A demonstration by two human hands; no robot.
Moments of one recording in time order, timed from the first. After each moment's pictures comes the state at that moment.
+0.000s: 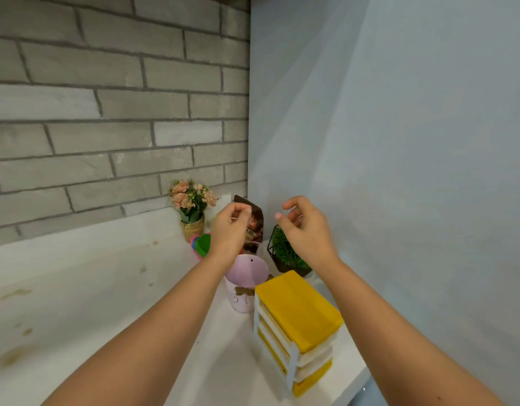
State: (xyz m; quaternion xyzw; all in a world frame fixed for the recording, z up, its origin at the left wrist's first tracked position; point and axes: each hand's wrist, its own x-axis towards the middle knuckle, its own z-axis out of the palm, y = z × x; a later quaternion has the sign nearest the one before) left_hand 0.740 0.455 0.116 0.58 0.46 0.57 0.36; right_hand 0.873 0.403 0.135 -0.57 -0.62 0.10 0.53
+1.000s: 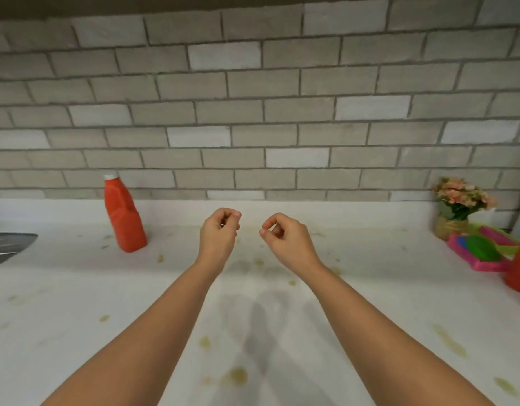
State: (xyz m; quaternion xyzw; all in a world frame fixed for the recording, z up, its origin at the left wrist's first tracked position) left_hand 0.236 0.183 0.116 0.39 0.63 0.65 0.15; right_hand 0.365 0.239 0.113 -0.33 -0.78 0.35 0.40
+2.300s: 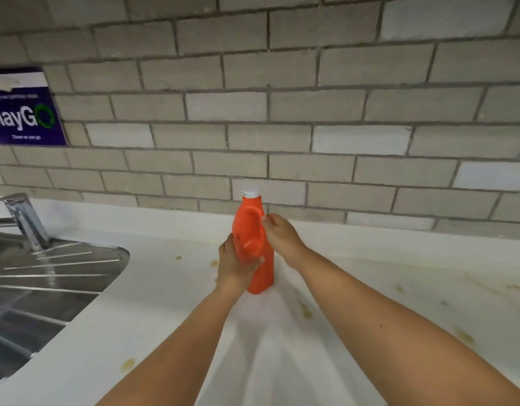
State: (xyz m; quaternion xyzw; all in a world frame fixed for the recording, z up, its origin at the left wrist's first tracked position) left_hand -0.183 0.158 0.050 0.32 0.76 0.54 0.16; right_hand -0.118 0.243 0.103 -0.35 -0.78 0.45 0.27
